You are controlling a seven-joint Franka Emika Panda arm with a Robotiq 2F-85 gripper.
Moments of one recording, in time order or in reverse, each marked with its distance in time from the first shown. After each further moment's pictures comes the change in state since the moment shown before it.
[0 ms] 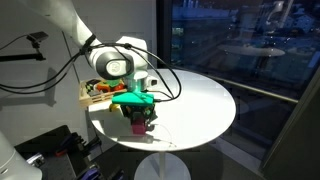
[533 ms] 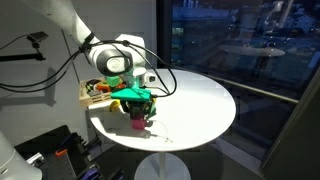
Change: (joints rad) arm 0.028 0.000 0.027 0.014 0.021 0.000 0.073
